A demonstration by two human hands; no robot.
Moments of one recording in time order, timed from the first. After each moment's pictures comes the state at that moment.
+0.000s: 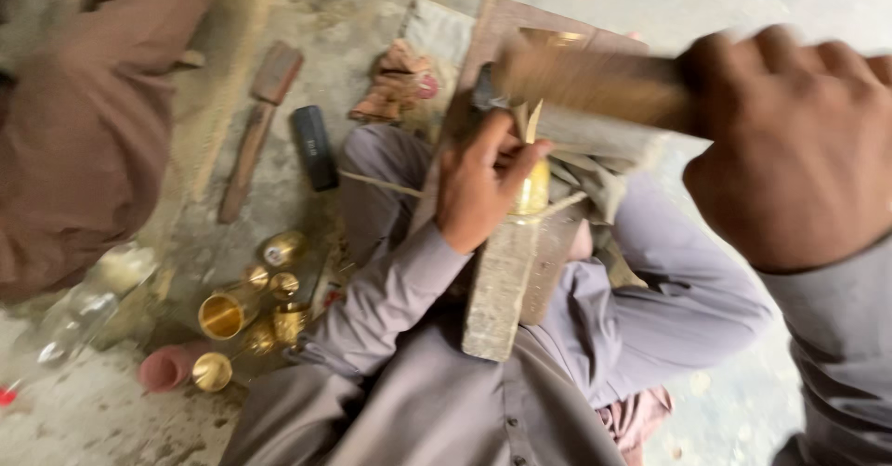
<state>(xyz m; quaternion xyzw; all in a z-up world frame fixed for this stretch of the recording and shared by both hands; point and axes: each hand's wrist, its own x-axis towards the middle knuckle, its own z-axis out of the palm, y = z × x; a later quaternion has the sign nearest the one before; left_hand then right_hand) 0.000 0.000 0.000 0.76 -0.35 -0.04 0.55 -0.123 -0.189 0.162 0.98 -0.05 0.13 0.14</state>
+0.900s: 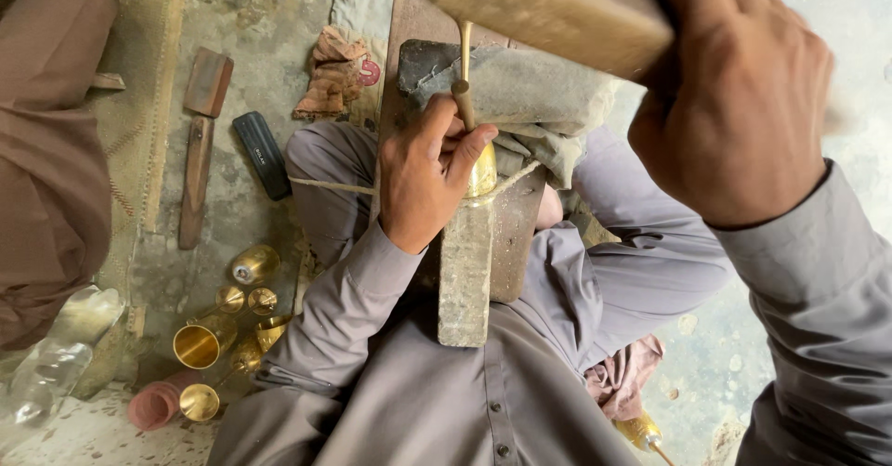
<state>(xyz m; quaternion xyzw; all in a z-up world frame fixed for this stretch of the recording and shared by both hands) -0.001 0.006 0.029 0.75 -0.40 -0.07 0.51 -0.130 -0.188 0.170 0.97 -0.07 0.18 0.17</state>
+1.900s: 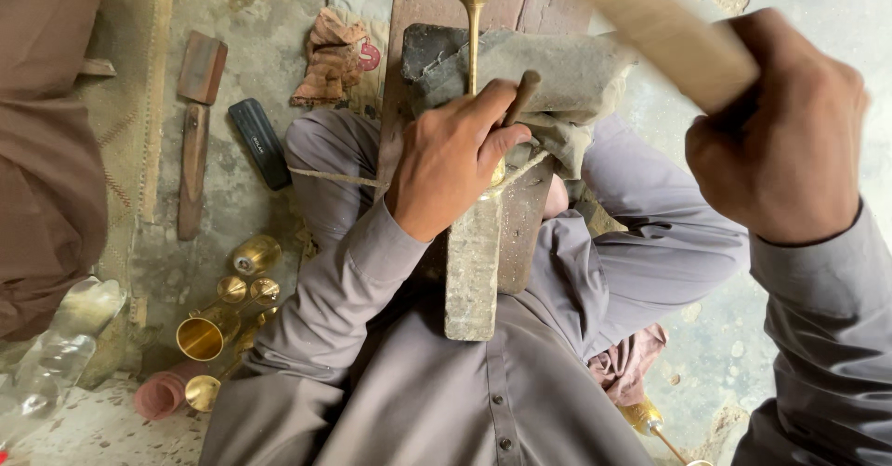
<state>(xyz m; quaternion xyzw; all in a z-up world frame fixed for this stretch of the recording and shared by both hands) 0.008 -0.006 0.029 0.74 -0.52 -0.08 0.42 -0.158 -0.202 0.128 0.97 -0.18 0.05 0.12</state>
